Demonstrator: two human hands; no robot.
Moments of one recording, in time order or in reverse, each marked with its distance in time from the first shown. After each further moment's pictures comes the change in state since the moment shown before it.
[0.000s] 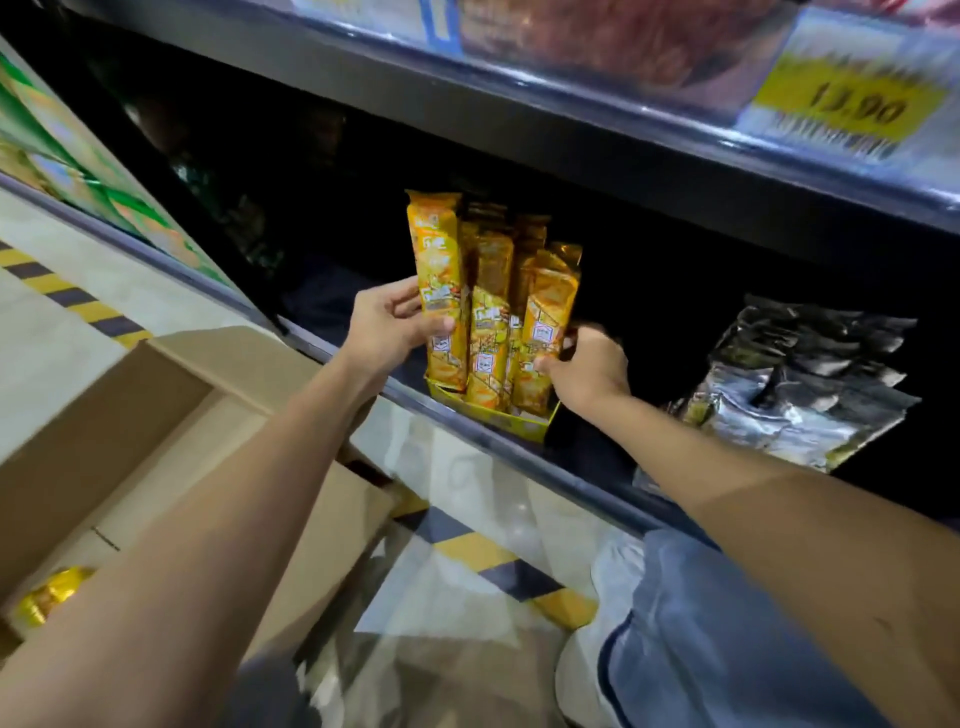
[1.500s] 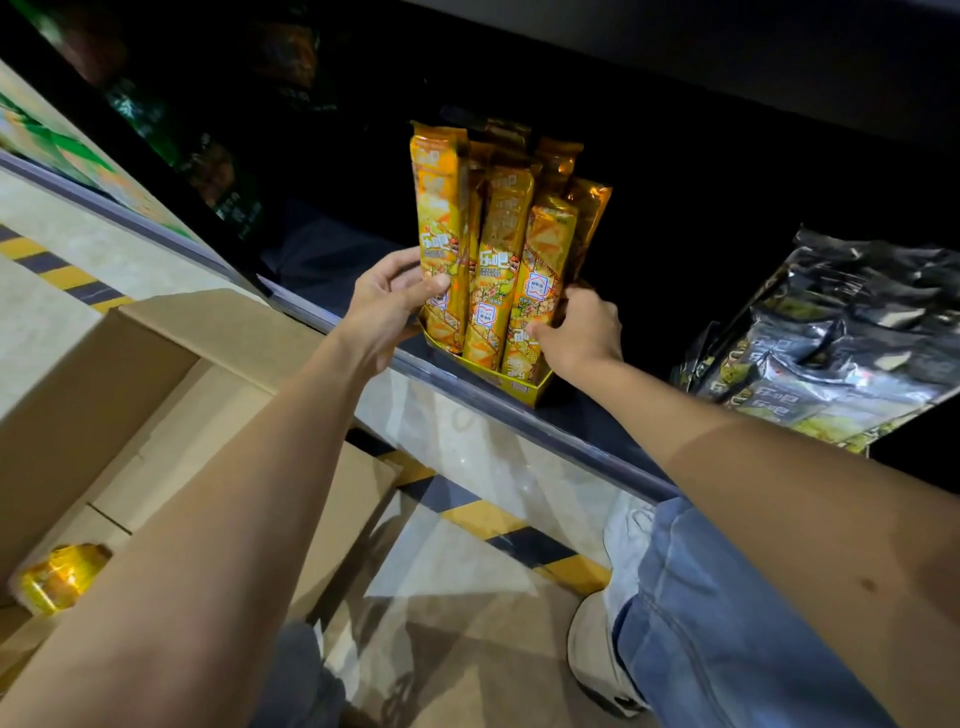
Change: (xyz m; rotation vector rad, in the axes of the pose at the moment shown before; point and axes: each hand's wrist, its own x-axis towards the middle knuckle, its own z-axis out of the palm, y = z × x) left_hand 0.016 -0.041 0.003 -0.154 0.015 -0.218; right_hand 0.016 0.008 0.035 0.027 0.002 -0.013
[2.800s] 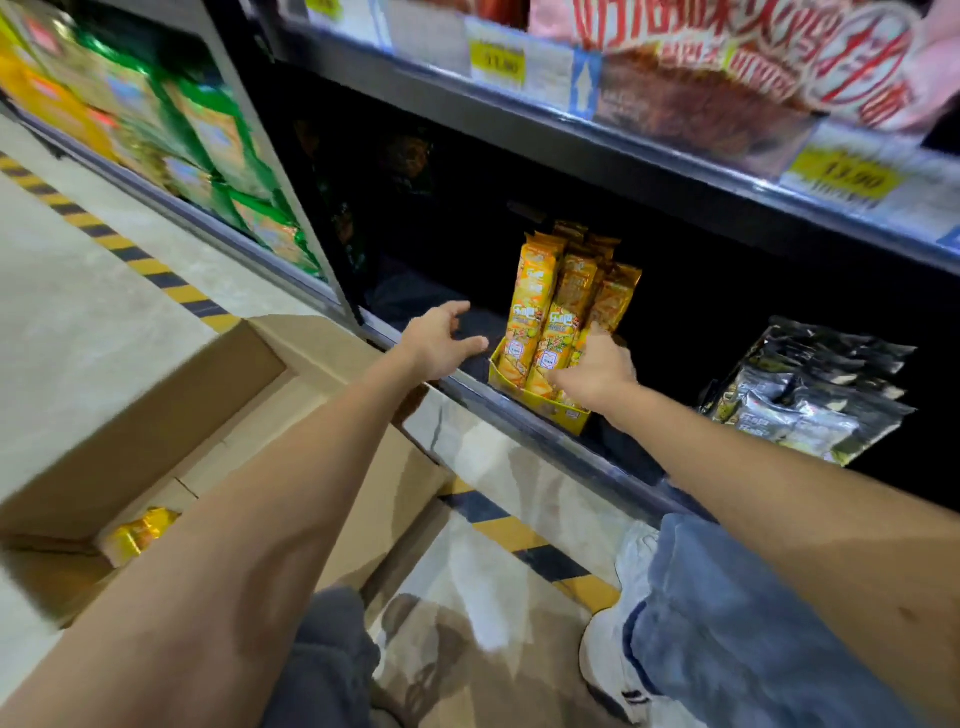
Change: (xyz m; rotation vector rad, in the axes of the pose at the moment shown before) left_hand -0.085 0.062 -0.026 0.803 0.039 0.013; right_hand -0.074 -0.061 -0.031 -0.146 -0.097 -0.029
